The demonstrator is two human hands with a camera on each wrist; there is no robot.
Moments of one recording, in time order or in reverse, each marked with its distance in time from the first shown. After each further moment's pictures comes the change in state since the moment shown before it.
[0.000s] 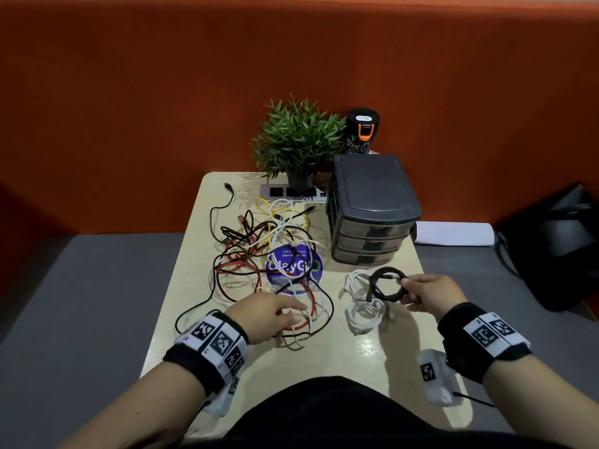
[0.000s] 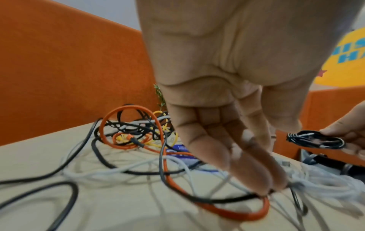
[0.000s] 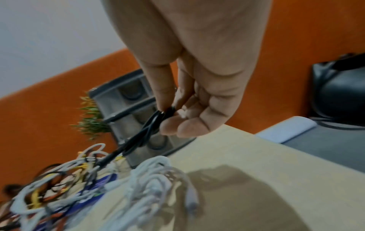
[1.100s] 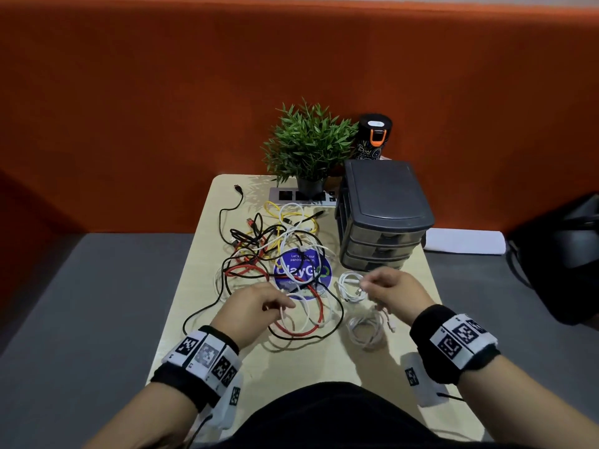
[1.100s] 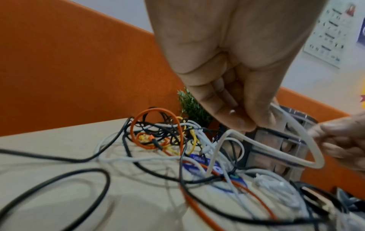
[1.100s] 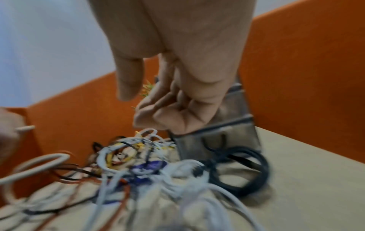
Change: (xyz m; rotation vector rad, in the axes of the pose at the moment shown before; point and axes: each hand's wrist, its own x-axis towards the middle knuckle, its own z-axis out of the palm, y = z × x) left_hand -0.008 -0.027 0.001 -0.196 0.403 0.051; right_hand -0.029 -0.030 0.051 -0.218 -0.219 -0.297
